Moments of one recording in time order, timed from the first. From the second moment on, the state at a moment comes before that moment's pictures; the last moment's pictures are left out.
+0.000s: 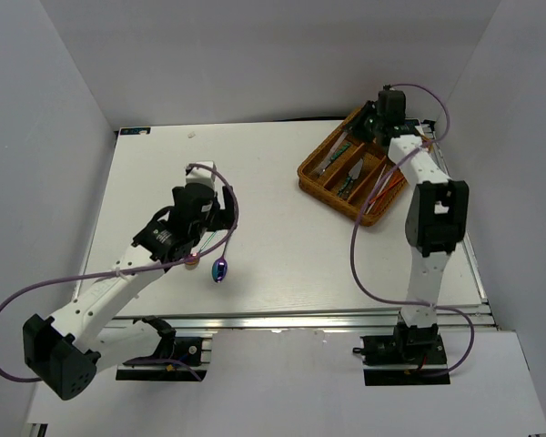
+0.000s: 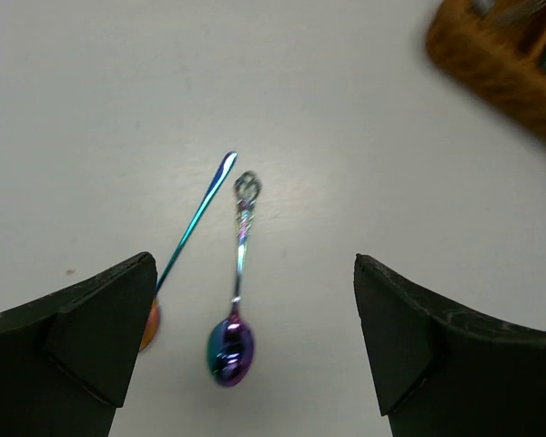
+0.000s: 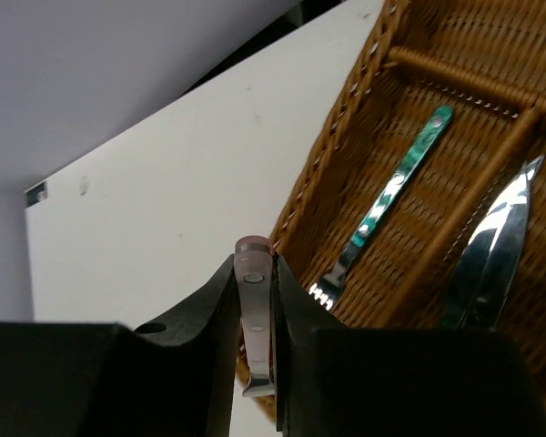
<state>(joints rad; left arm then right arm) -0.61 1.09 0.98 -0.45 -0.38 -0.38 0.14 2.06 1.78 -0.21 -0.22 0.66</state>
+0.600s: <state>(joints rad) -0.61 1.09 0.87 -0.50 -0.53 -0.33 0.10 2.33 2.08 -0.40 -0.23 0.66</state>
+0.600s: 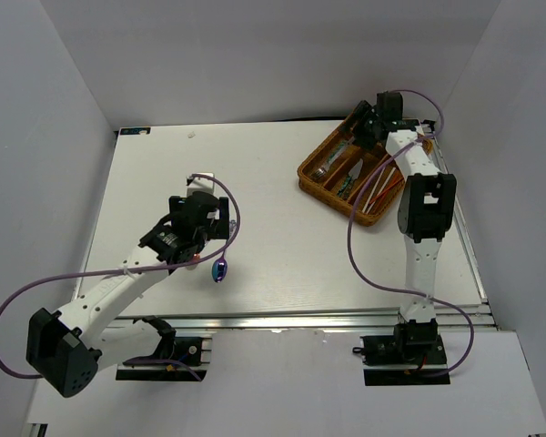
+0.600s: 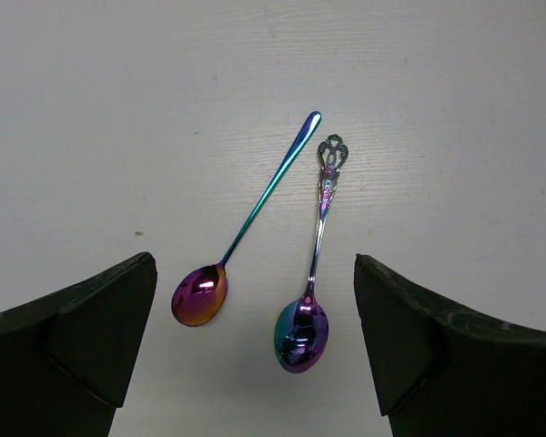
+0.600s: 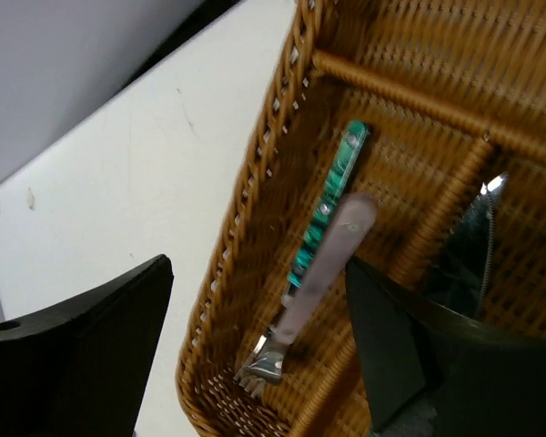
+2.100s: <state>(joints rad) -0.51 0.65 0.86 -0.60 -1.09 -0.56 1.16 2.28 1.88 -0.59 0.54 0.80</state>
